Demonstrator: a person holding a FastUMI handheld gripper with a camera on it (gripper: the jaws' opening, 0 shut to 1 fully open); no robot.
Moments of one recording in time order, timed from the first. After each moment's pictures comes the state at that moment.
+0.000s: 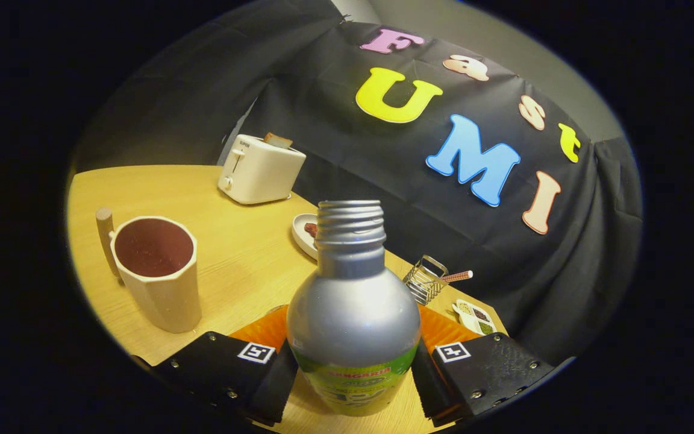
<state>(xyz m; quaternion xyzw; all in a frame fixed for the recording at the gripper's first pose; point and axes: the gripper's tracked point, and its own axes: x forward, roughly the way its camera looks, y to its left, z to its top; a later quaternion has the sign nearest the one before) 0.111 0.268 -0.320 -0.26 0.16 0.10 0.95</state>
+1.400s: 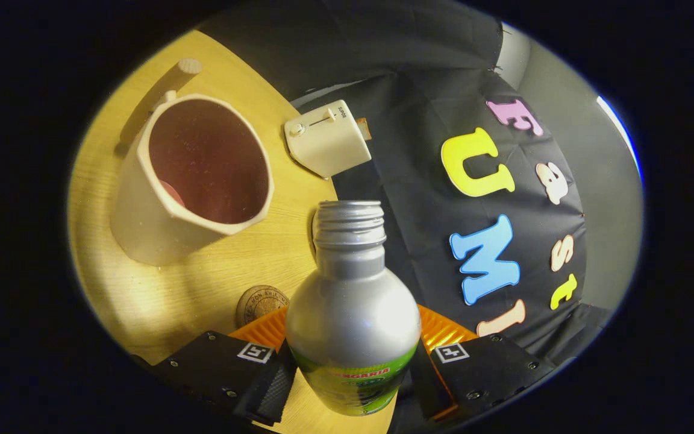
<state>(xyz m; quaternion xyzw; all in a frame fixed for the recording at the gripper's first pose) 0.118 0.300 -0.318 -0.57 0.07 0.12 0.81</state>
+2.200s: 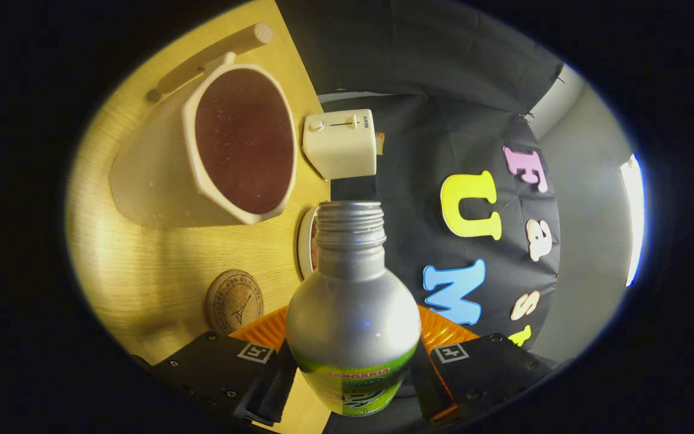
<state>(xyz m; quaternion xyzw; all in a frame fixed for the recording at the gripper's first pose) 0.119 0.304 -0.302 -0.68 0.00 0.10 0.73</state>
